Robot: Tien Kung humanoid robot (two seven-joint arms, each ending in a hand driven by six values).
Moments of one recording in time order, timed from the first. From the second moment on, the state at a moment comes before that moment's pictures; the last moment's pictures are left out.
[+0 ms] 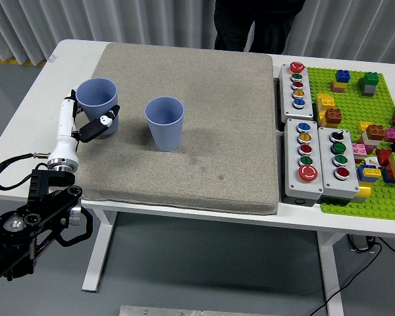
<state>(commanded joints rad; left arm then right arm) -0.46 0.27 -0.81 -0.98 0.88 0.63 -0.41 0.18 -0.09 1.40 0.18 -1.49 0.00 -0.22</state>
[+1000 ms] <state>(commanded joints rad) -0.45 0.25 -0.79 -0.90 0.82 0.61 -0.45 0.18 -0.09 1.40 0.18 -1.50 0.00 -0.23</state>
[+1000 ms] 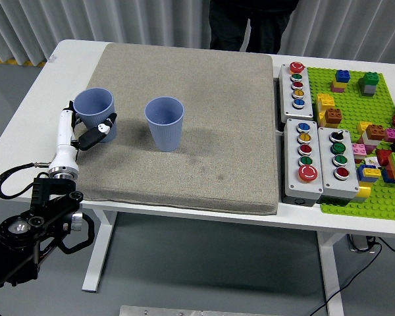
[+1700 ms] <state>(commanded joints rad) -0.44 0.24 -0.82 -0.91 0.87 0.58 -0.43 0.18 -0.09 1.40 0.18 -1.50 0.00 -0.23</state>
